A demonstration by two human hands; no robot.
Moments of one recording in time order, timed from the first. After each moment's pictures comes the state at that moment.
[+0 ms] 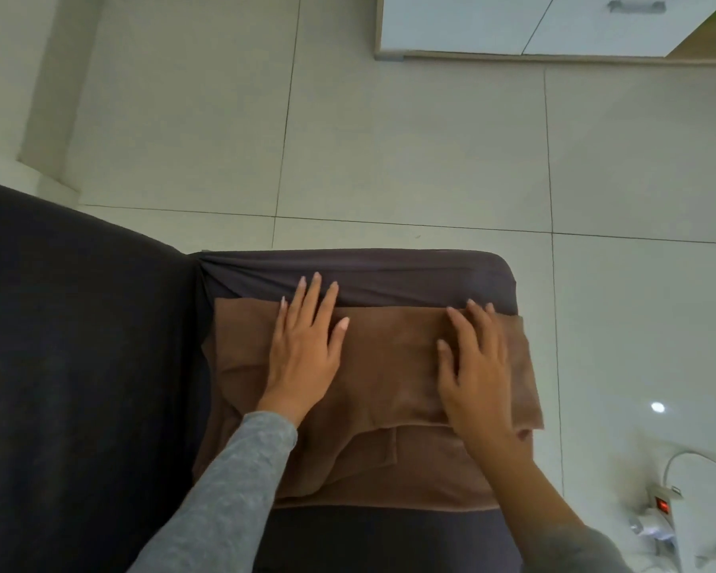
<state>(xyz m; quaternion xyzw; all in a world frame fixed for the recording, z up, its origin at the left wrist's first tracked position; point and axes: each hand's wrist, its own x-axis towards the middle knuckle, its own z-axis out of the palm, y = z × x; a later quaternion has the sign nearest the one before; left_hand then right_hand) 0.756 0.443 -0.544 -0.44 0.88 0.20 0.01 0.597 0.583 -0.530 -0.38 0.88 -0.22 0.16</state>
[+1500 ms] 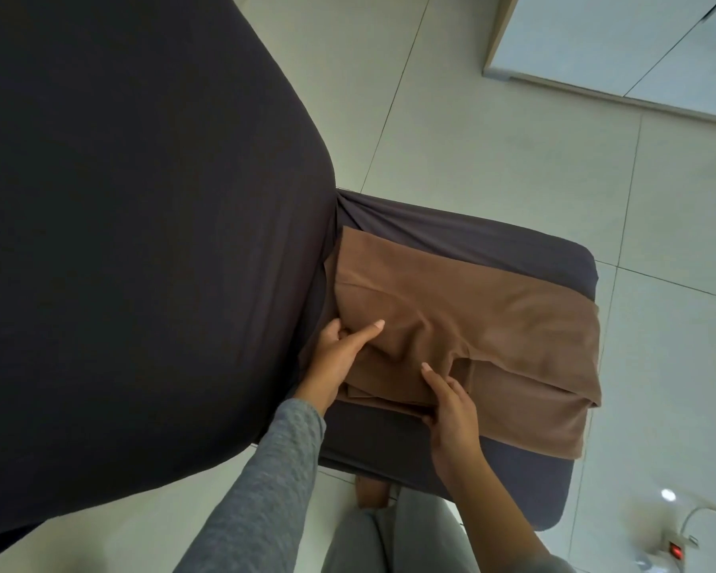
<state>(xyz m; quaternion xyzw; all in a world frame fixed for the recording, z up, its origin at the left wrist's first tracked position) 0.861 0.504 -0.499 -0.67 0.31 0.65 -0.18 0.754 0.610 -0.491 0.12 0.69 -0.46 0.55</state>
